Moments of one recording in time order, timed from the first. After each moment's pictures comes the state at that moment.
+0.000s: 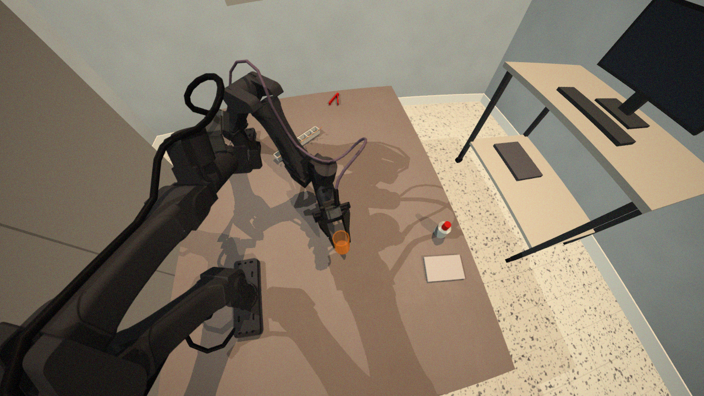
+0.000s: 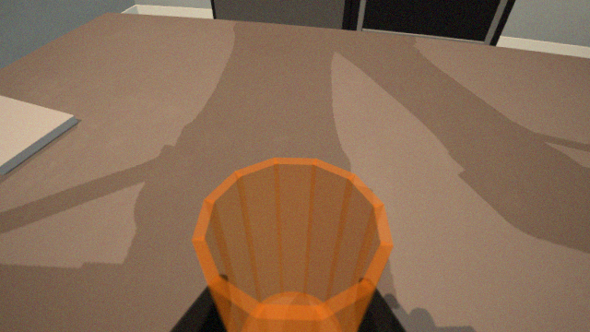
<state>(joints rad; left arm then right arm) -0.75 2.37 1.15 0.97 0.63 0.13 1.33 0.96 0.60 -0.06 -0.08 -0.02</state>
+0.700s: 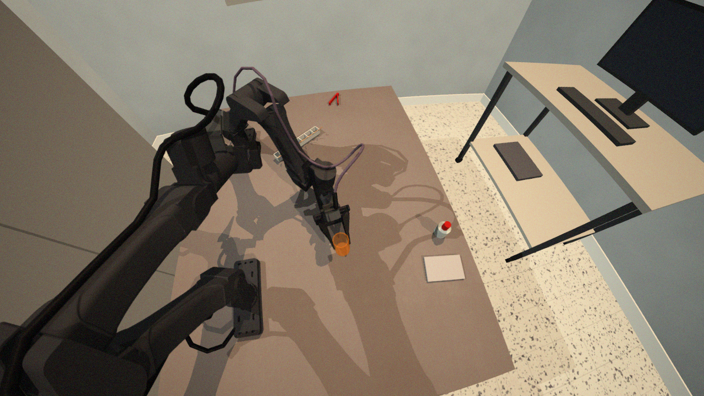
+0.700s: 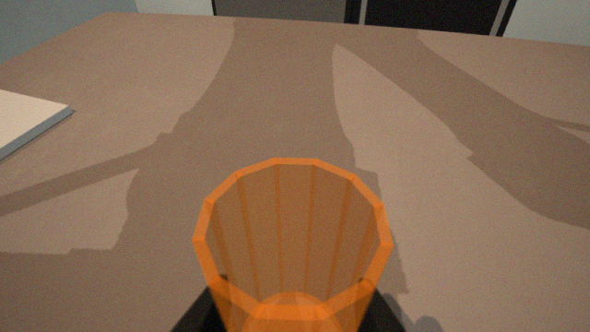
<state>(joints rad) -0.75 2.44 1.15 1.07 0.63 0.13 1.33 0.96 0.60 -0.06 -0.08 -0.02</state>
